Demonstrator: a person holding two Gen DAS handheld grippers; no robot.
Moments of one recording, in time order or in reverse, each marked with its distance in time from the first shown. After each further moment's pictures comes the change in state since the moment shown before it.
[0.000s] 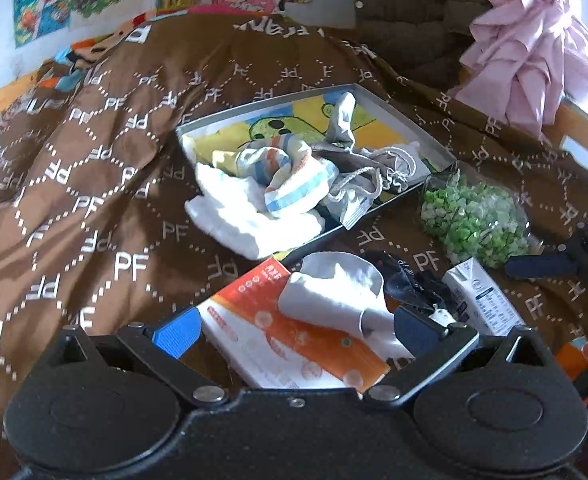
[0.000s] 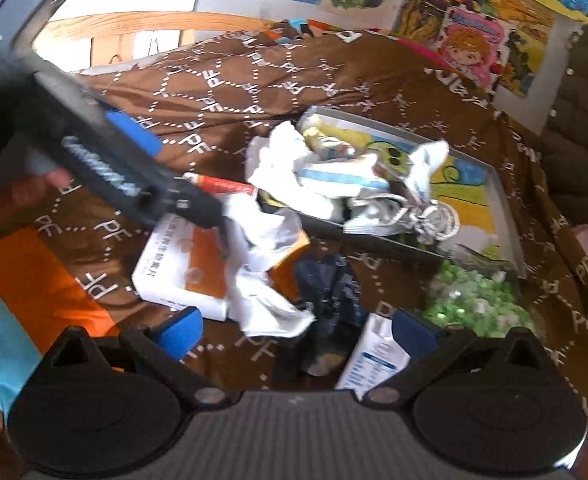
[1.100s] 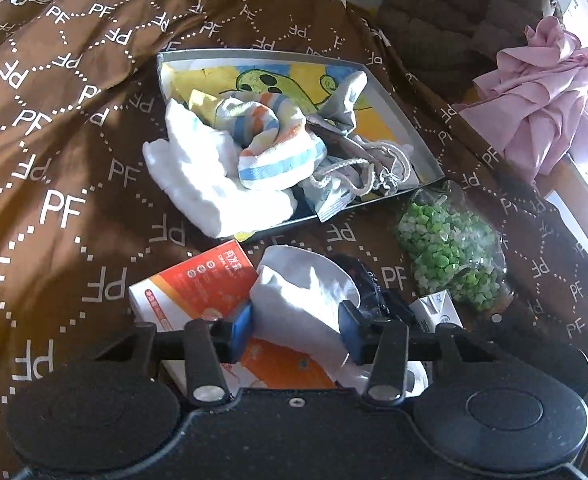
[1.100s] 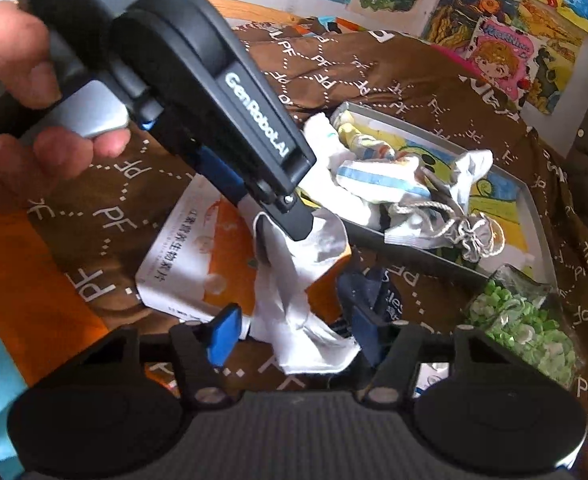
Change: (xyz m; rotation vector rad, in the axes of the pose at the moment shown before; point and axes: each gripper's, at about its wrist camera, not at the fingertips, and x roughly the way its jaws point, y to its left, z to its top) left arm 0.047 0.025 0.011 -0.277 0.116 -0.219; right arm 0.040 0.023 0.001 -0.073 -0.019 0.009
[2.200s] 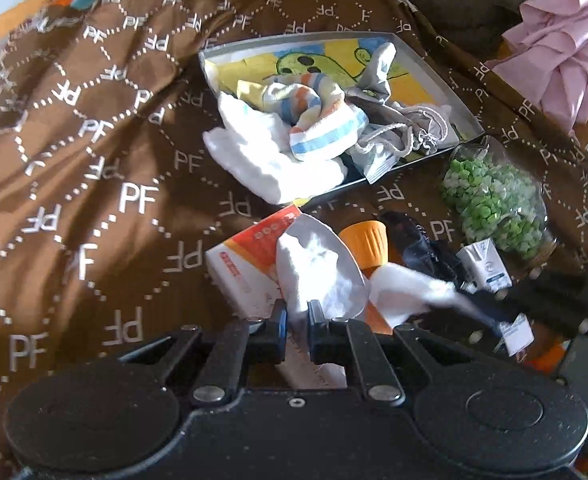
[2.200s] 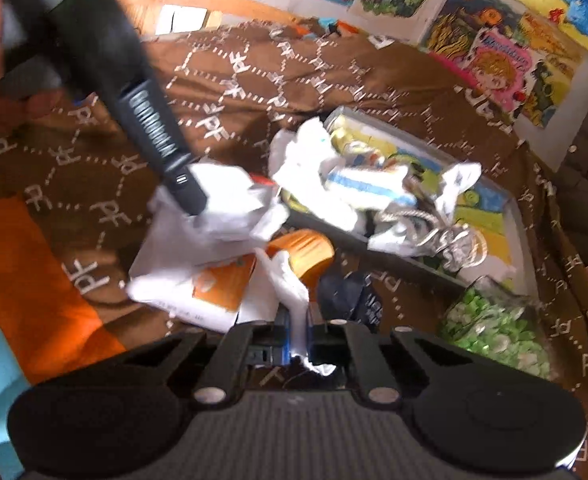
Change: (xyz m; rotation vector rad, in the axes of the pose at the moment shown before) left arm -0.035 -0.009 -0.011 0.113 0.081 0.219; right arm -0.015 0.001 0.006 -0.037 0.004 -0.052
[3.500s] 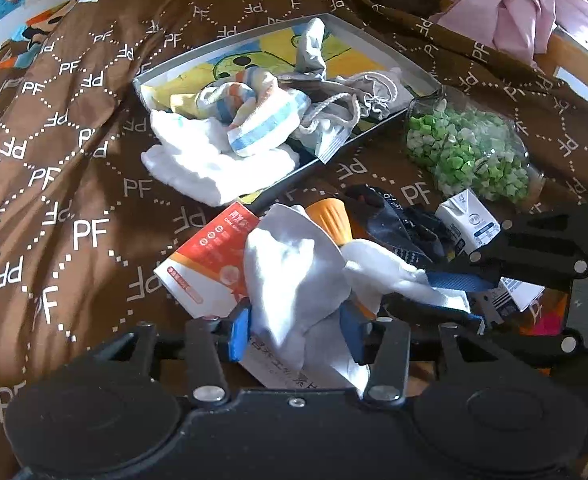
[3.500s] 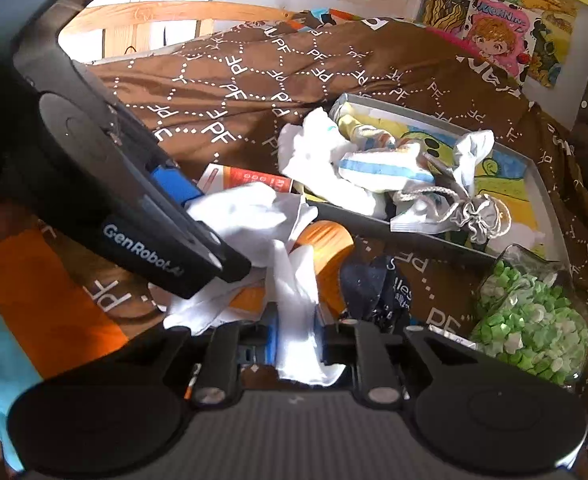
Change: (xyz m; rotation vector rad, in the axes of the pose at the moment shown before) left arm 0.022 -0.035 -0.012 0.220 -0.013 0.000; right arm 0.008 -0.008 -0.003 0.122 0.028 0.104
